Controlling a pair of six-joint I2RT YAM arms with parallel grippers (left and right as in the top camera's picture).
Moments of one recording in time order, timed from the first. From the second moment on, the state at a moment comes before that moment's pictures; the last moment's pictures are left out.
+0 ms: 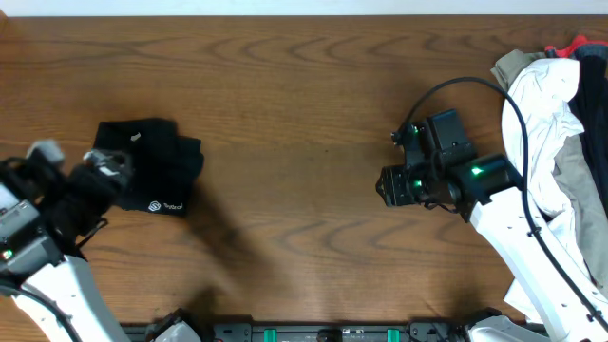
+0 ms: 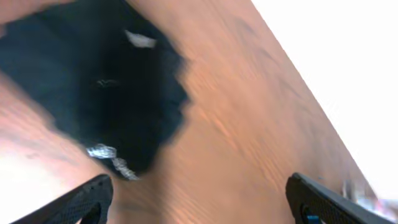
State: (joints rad) left arm 0.62 1.05 1.11 -1.00 0.61 -0.25; right arm 0.35 1.33 1.06 -0.89 -0.21 0.26
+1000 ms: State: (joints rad) left arm -0.23 0.94 1.36 -1.47 0.05 0.03; right arm 0.12 0.75 1.16 -0.95 -0.20 0.22
